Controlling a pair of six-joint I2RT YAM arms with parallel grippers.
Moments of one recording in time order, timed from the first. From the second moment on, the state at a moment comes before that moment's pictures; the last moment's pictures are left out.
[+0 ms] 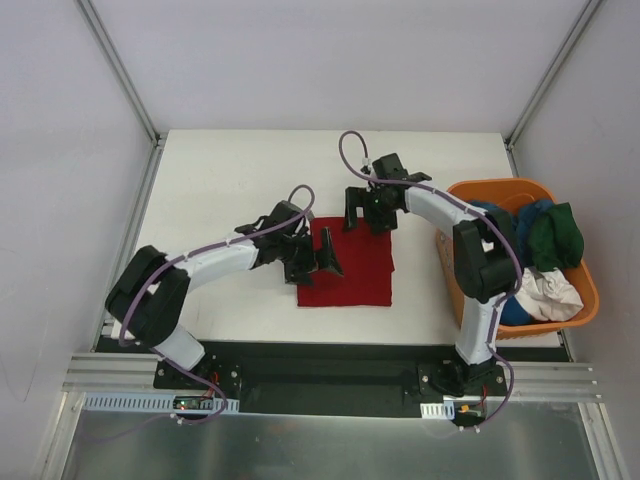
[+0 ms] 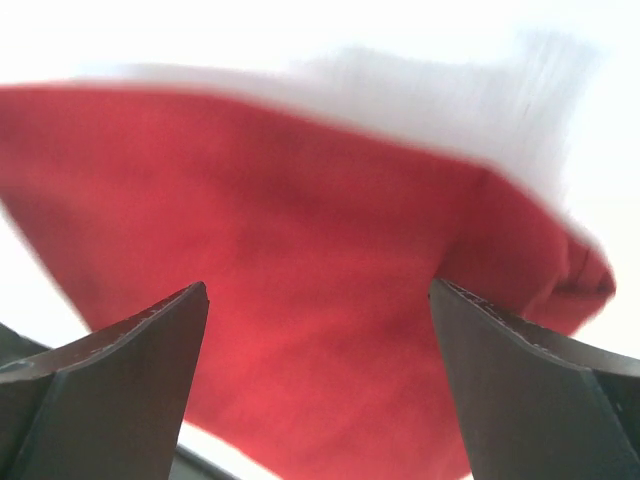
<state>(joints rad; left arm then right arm) -0.65 1.61 0.91 -0.29 0.47 -0.88 0.43 1.99 1.46 -0.59 -0.28 0.33</state>
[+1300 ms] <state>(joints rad) -0.42 1.80 1.28 -0.34 0.53 -0.68 0.33 1.65 1.19 -0.62 -0.38 0.27</state>
